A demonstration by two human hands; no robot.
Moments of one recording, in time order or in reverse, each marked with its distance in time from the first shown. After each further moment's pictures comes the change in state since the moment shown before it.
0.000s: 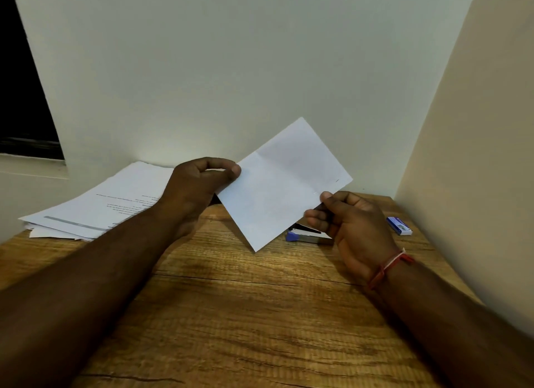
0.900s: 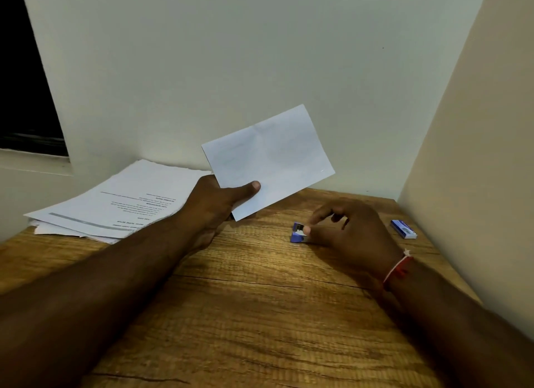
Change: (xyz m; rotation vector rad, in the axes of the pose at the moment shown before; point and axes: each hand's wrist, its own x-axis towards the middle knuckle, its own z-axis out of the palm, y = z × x) left_hand 0.002 -0.029 0.014 -0.051 -0.060 -0.045; right_hand 0.009 0.002 -0.019 -1.062 -0.120 -0.352
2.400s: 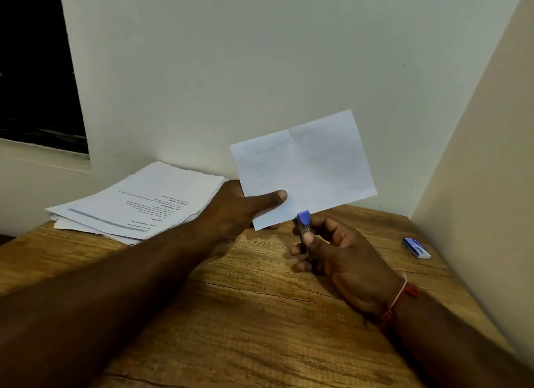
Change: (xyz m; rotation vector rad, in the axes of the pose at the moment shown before) left_hand -0.016 0.010 0.012 -0.034 -0.155 0.069; right_hand -0.017 -0.025 0.030 0.931 -0.331 0.235
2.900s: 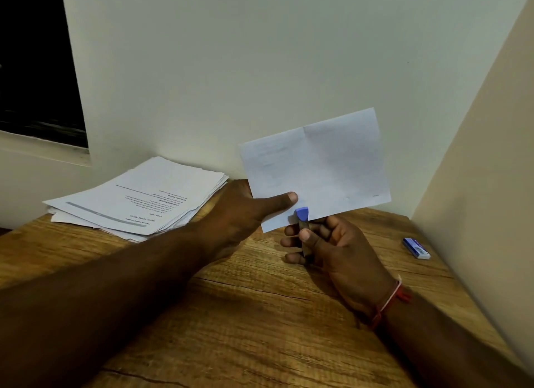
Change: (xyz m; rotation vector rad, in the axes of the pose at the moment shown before) left_hand -0.005 -0.004 0.014 0.055 0.012 0.097; right_hand 0.000 0.000 0.009 0.001 0.045 -0.065
